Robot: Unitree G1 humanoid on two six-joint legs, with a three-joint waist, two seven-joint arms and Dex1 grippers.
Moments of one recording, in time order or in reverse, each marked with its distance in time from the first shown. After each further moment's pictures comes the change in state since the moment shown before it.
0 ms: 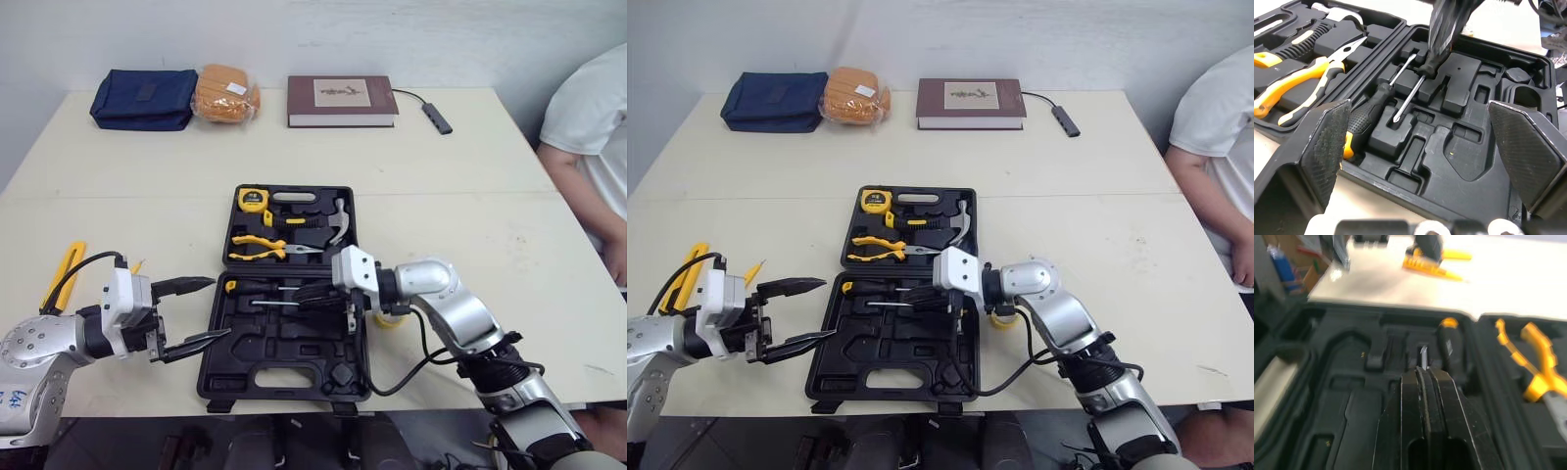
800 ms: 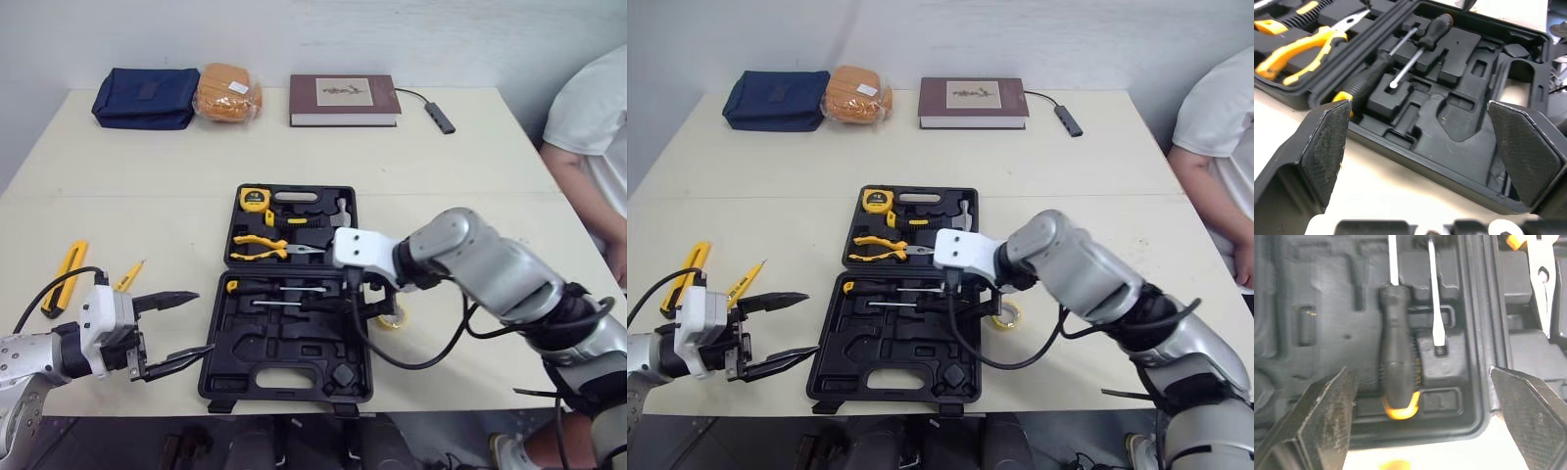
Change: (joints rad) left arm 0.103 0.021 0.084 -0.016 0.012 -0.030 -0.011; right arm -0.366 -0.348 0.141 -0.384 0.061 0.914 0.020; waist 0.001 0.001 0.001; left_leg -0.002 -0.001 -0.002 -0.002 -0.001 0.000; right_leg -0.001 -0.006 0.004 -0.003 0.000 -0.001
